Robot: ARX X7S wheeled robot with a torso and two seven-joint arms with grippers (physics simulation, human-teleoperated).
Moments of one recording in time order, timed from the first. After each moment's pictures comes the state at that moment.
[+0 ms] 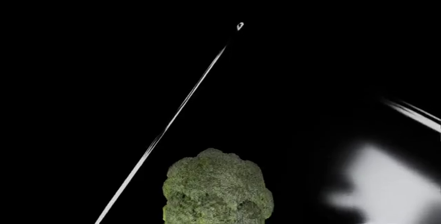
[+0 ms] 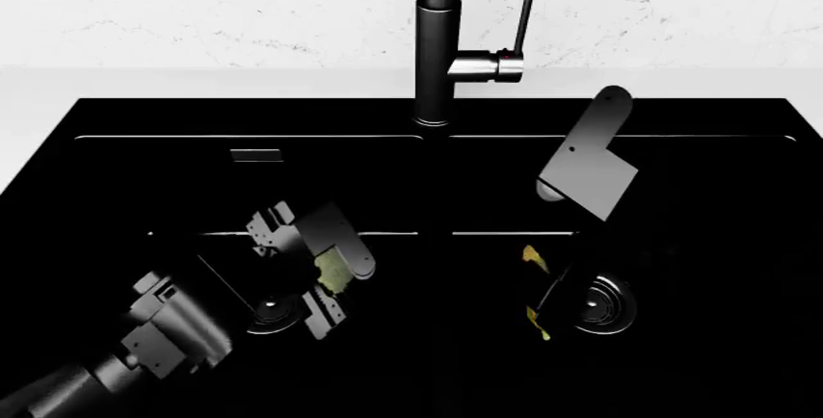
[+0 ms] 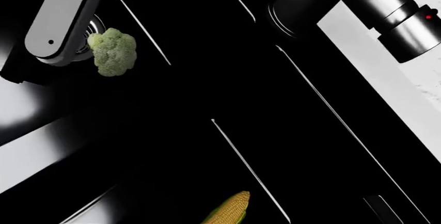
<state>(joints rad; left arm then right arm) -0.98 -0.43 0.96 -0.31 -0.24 -0.81 0.40 1.33 0.88 -0.91 -0.46 1.13 1.23 0.04</state>
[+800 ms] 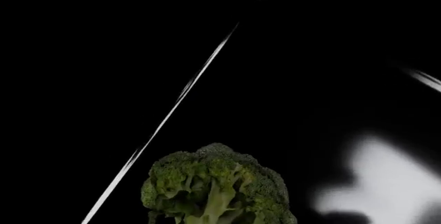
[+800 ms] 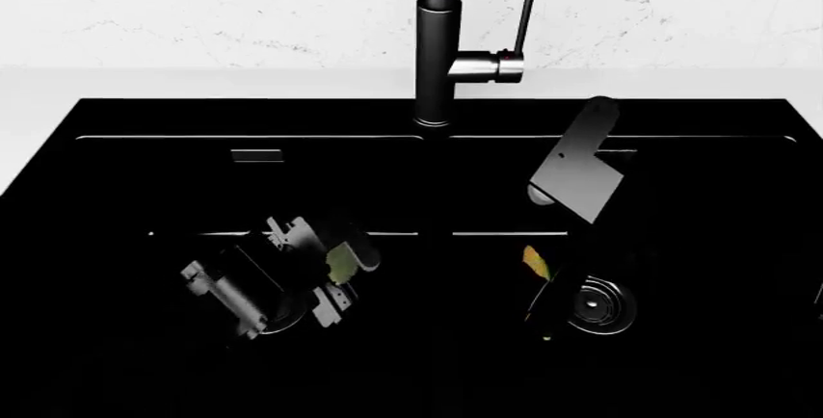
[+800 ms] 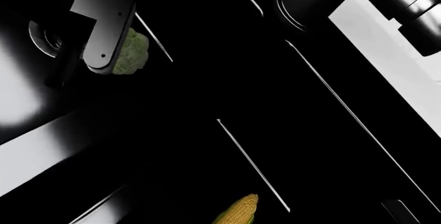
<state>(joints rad) -1.10 -0.18 1.07 -1.04 -0.25 -0.43 0.46 1.30 0.86 -0.94 -0.41 1.09 1.18 0.02</state>
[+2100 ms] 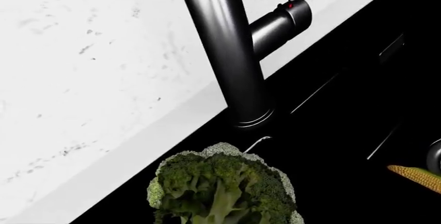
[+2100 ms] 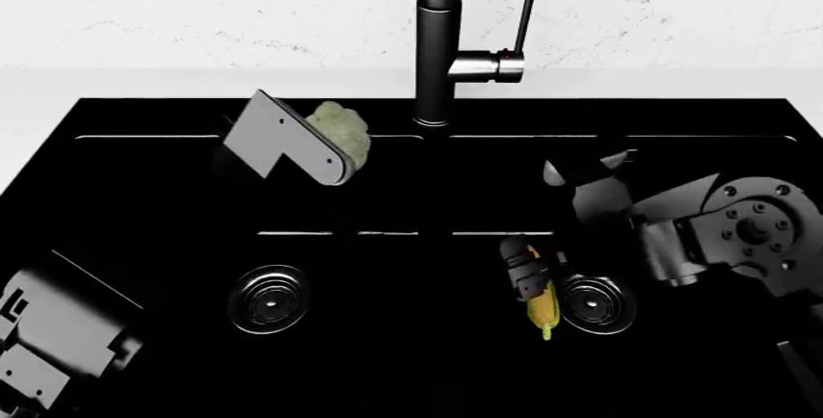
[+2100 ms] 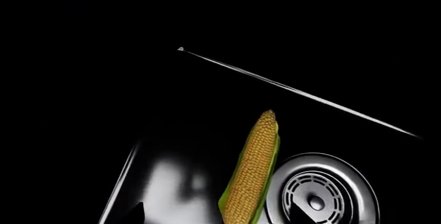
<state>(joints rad) -0.91 -0.53 0.56 0.18 -0.47 -0.75 0.16 1.24 0.60 -0.81 0.25 1.44 1.32 0.43</state>
